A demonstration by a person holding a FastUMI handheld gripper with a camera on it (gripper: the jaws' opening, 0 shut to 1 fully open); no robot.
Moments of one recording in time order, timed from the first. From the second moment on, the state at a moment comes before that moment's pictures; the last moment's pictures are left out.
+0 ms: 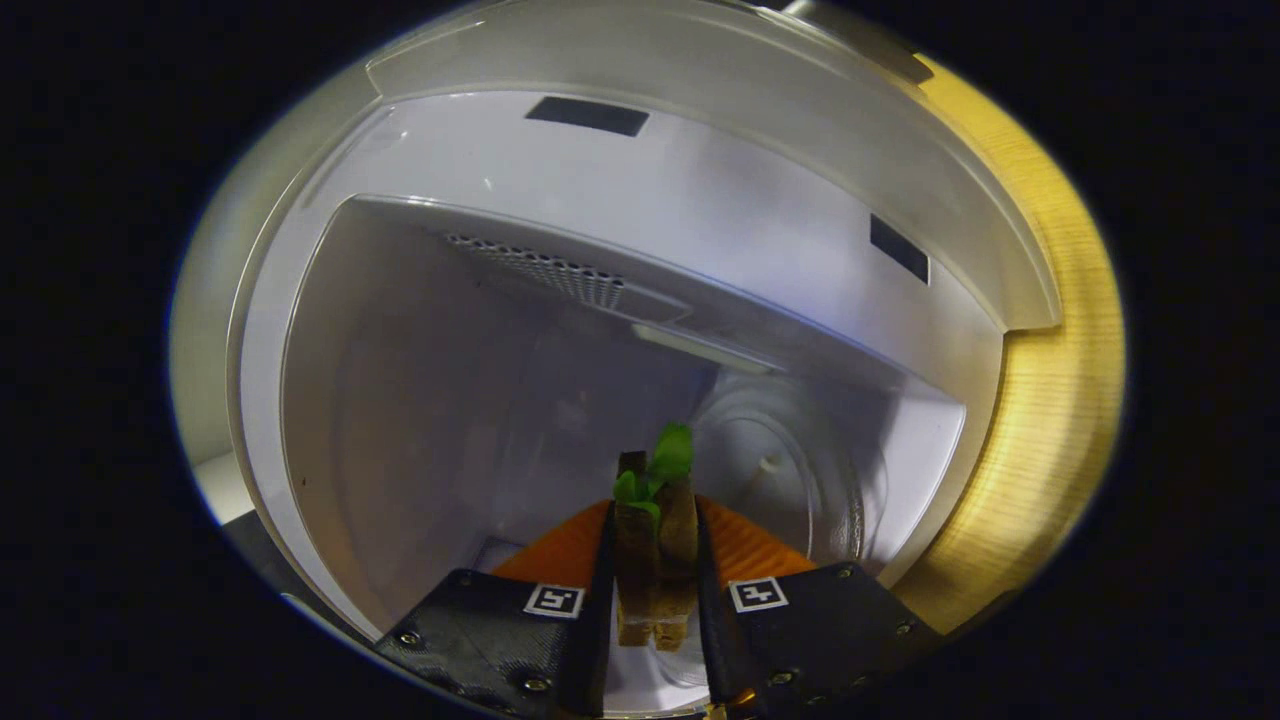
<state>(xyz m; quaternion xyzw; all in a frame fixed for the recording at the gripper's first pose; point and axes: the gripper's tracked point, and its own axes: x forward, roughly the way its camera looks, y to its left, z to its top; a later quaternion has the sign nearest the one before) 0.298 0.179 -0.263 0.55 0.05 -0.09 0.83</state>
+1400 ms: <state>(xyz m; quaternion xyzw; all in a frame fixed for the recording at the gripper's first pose) 0.107 0.159 -0.196 0.18 0.10 0.03 0.98</state>
